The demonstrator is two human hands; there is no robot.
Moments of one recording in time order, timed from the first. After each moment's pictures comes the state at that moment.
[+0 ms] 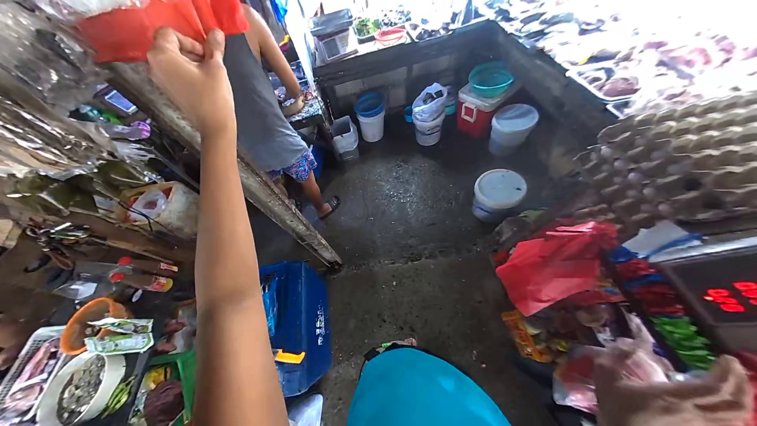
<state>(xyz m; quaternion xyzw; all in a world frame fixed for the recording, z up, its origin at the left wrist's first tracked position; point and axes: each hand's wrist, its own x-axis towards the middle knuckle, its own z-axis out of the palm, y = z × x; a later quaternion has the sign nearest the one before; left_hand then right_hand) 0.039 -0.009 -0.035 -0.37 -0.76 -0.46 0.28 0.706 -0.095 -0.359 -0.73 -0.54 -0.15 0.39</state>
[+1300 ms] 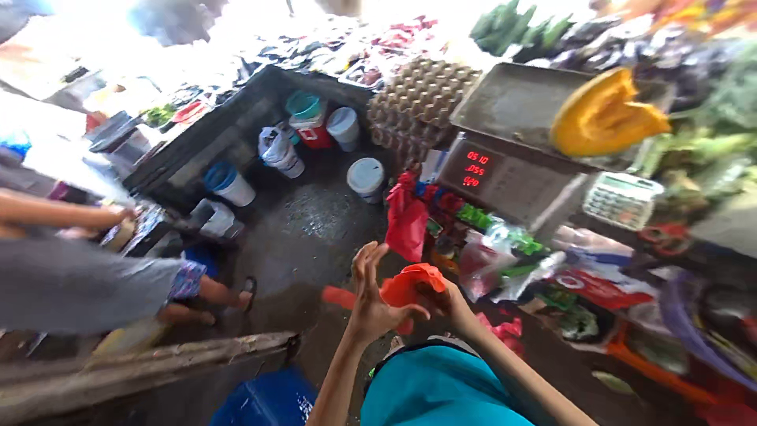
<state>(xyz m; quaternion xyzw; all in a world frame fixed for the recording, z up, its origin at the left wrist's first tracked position) 0.478 -0.061 -0.282 -0.78 -0.35 -0.39 -0.34 0.666 -0.121 -0.330 -0.45 -0.63 0.30 0.56</state>
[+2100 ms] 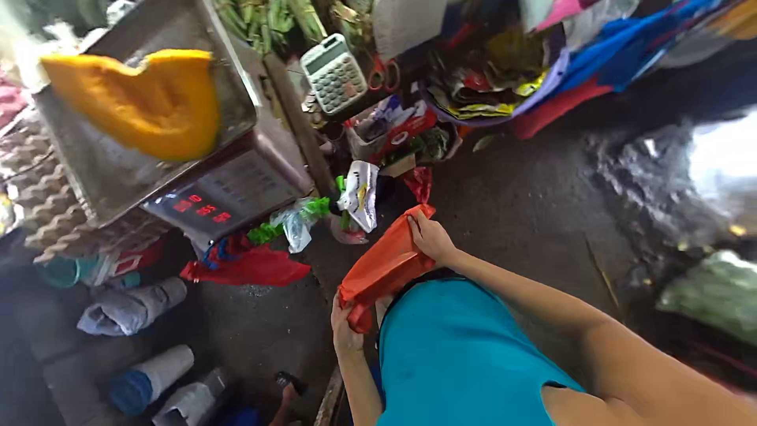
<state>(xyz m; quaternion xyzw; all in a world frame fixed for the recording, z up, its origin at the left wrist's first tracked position) 0.589 -0.102 -0.435 -0.41 -0.49 -0.11 -0.76 0.830 -0.282 -0.479 -0.87 -0.12 0.34 0.35</state>
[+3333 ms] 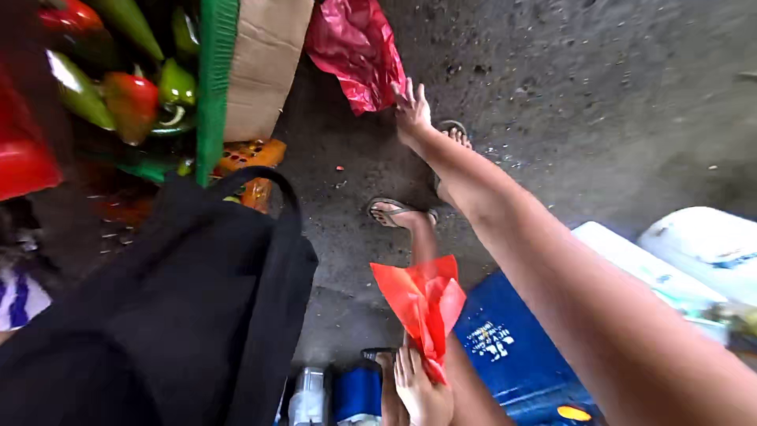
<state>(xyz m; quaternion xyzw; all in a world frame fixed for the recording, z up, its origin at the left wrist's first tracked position) 0.579 -0.114 -0.819 -0.91 -0.10 0.36 -0.16 0.904 -0.303 -1.207 -0.89 0.03 0.45 0.10</state>
